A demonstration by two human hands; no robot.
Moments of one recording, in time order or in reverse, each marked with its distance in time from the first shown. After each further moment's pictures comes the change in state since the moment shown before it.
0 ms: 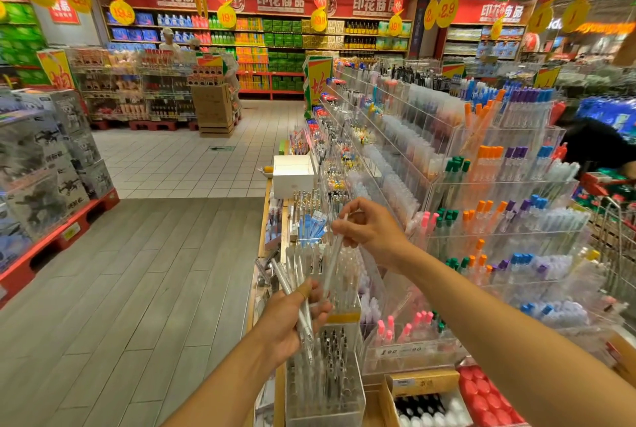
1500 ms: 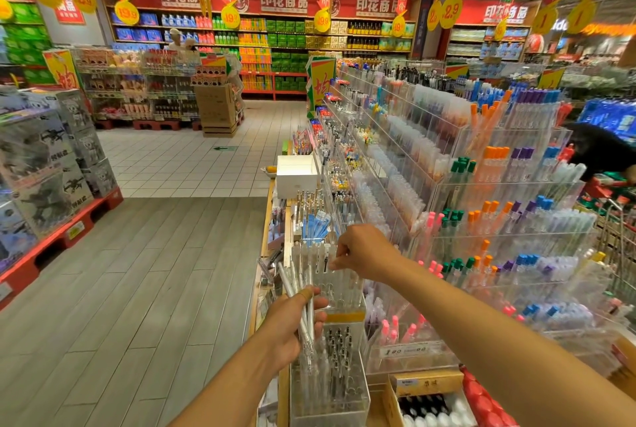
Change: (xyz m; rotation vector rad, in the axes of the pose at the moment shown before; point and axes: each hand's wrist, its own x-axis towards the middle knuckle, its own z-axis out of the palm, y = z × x) left_hand -0.002 -0.003 -0.007 0.101 0.102 0.003; right_hand 0.002 0.013 0.020 -1.097 -0.138 0.009
